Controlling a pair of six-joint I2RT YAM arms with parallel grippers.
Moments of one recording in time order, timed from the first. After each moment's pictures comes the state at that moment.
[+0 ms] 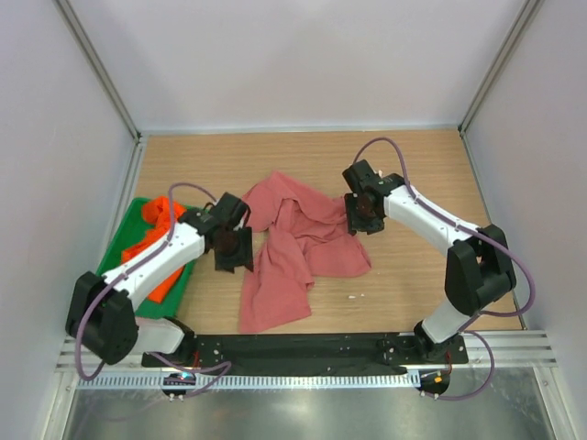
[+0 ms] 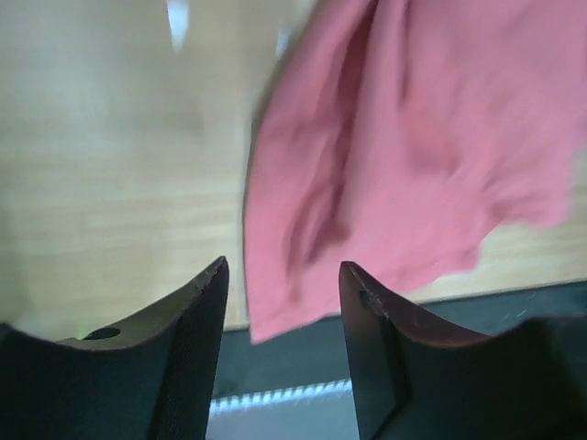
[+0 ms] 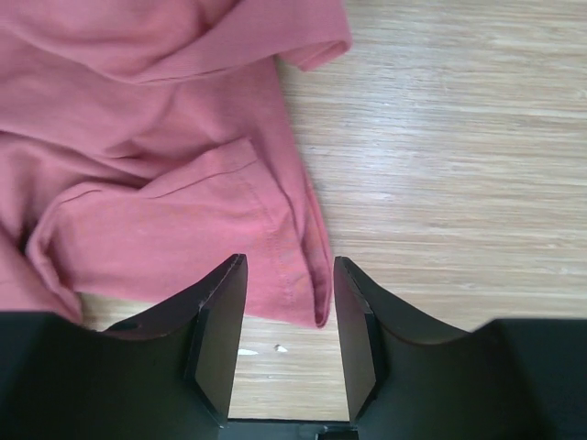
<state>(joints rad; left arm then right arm) -0.51 1.40 1.04 -0.87 0.05 -0.58 0.49 1.64 1.25 -0.85 0.18 0.39</state>
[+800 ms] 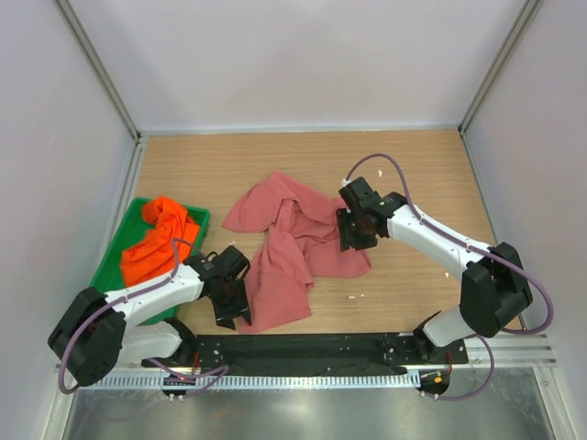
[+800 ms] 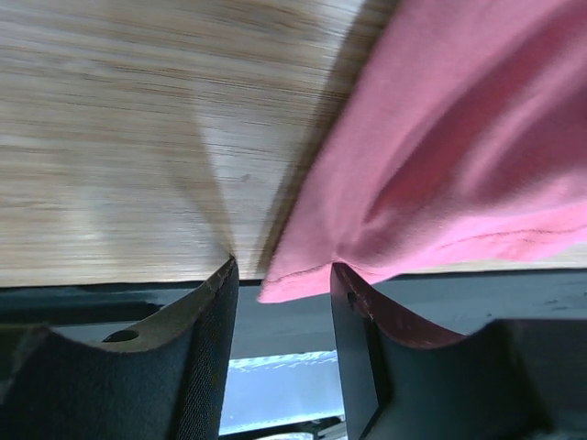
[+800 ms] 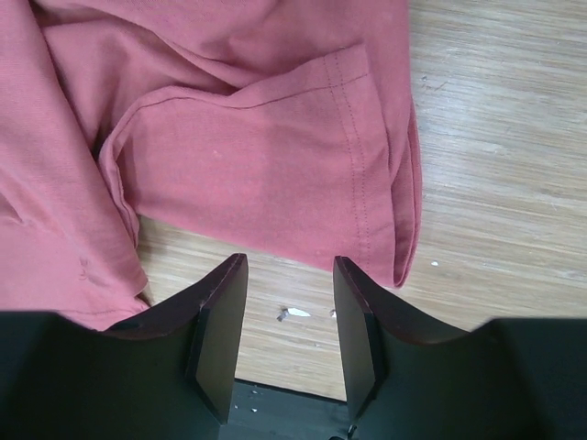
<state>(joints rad) -0.71 1.18 0.52 -0.80 0.16 -1.00 0.58 1.48 1.08 -0.77 0.04 0.45</state>
